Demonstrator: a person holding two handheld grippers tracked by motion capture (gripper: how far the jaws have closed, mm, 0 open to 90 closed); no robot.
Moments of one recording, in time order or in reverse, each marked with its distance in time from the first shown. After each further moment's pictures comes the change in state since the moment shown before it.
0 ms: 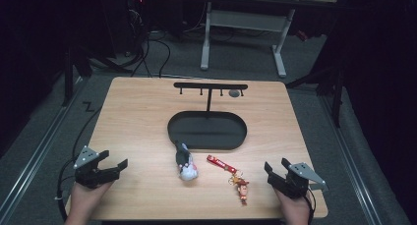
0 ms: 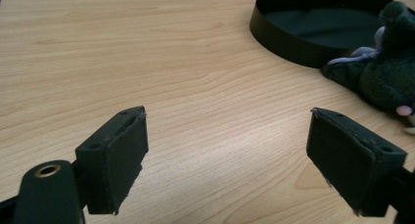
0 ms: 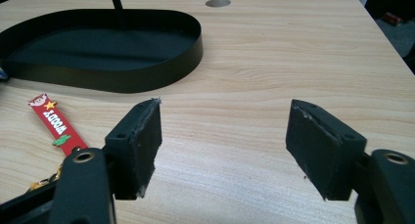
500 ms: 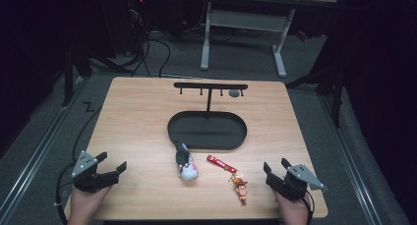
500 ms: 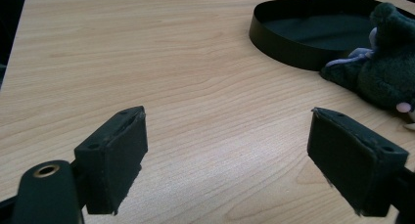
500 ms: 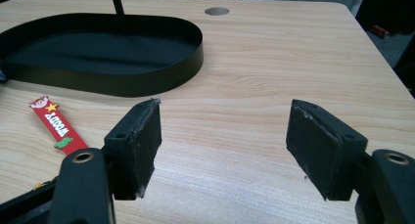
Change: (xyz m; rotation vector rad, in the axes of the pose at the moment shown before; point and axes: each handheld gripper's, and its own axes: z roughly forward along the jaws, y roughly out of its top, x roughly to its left) left arm -0.005 -0.011 -0.007 -0.062 0.002 0.019; right arm 0.009 -0.001 -0.004 -0.029 -0.025 -0.026
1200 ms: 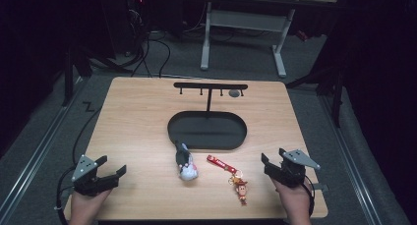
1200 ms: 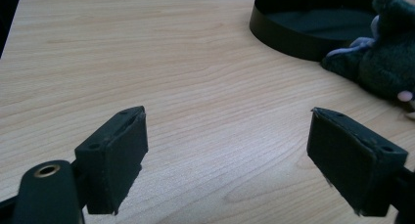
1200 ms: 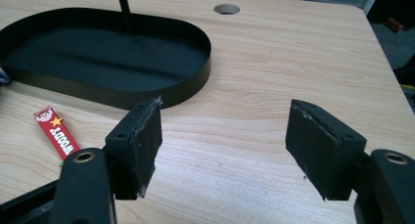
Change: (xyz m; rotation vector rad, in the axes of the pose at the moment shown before) left arm 0.001 -0.011 0.001 0.013 -0.004 -0.006; right arm 0.002 0.042 0.013 0.096 0.027 -0.050
